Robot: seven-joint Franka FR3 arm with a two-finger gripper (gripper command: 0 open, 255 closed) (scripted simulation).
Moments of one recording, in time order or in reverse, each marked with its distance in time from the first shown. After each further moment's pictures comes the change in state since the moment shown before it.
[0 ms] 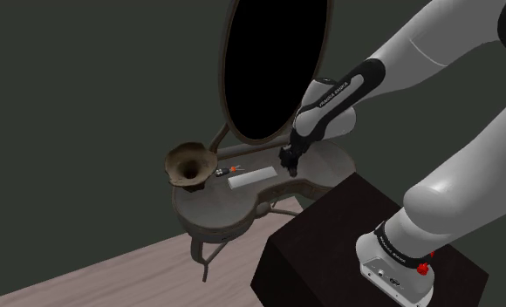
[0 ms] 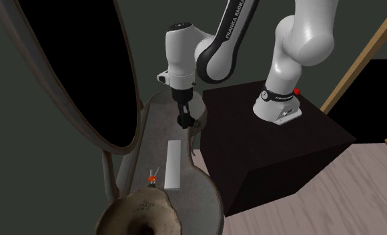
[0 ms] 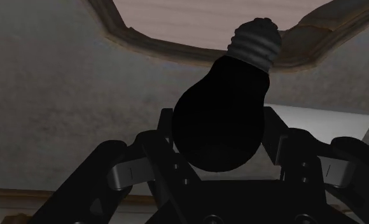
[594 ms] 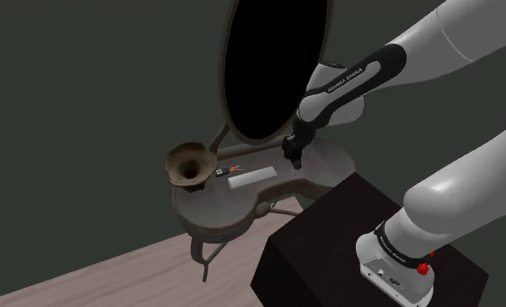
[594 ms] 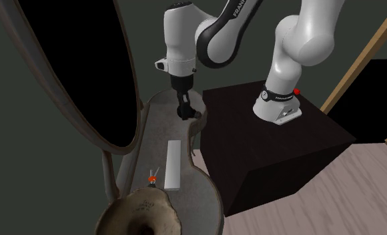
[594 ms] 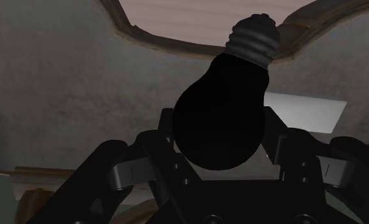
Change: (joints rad) arm 0.001 -0.153 0.002 0.002 0.044 -0.152 -0.023
